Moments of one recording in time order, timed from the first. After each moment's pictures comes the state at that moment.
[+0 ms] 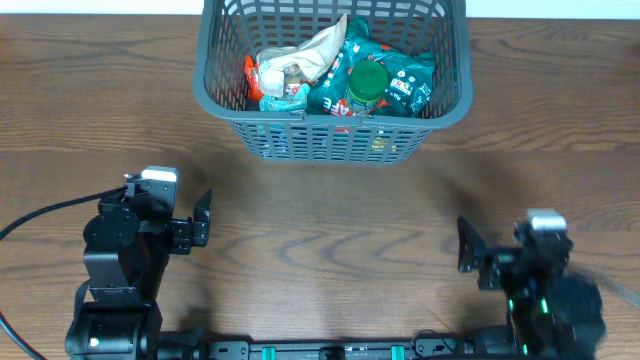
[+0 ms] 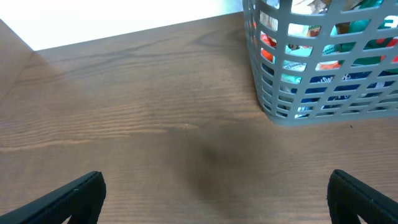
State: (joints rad) left arm -0.02 0.58 0.69 -0.63 -0.01 0.17; right arm 0.12 0.23 0.65 -0.80 0.08 0.07
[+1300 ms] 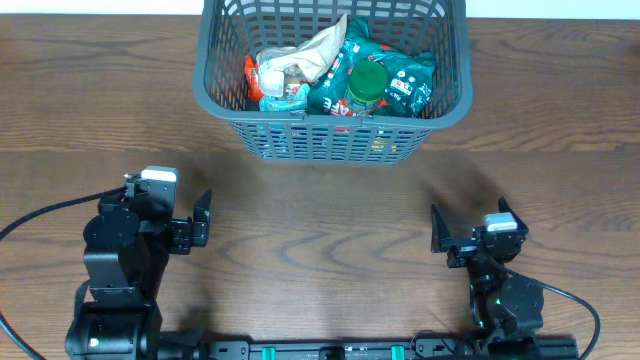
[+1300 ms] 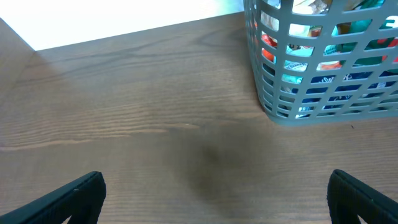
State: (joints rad) left arm -0.02 0.58 0.69 -0.63 -0.02 0.17; right arm 0.14 0.01 0.05 -0.16 0.05 -0.03
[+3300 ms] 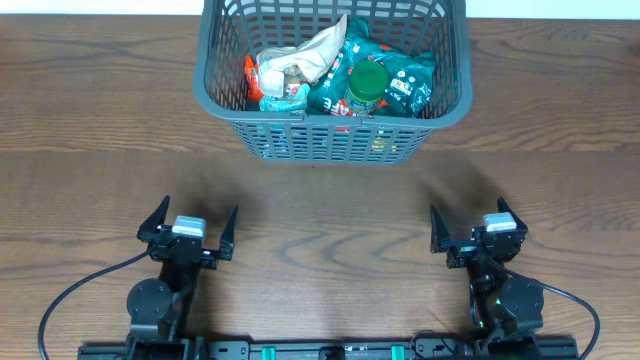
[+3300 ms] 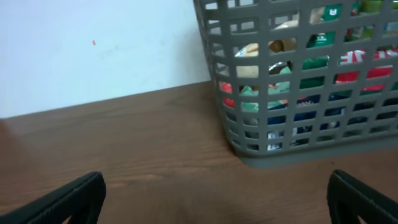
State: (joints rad) left arm -0.09 0.01 0.02 -0.11 0.06 0.14; right arm 0.14 0.01 0.05 -0.16 0.05 -0.04
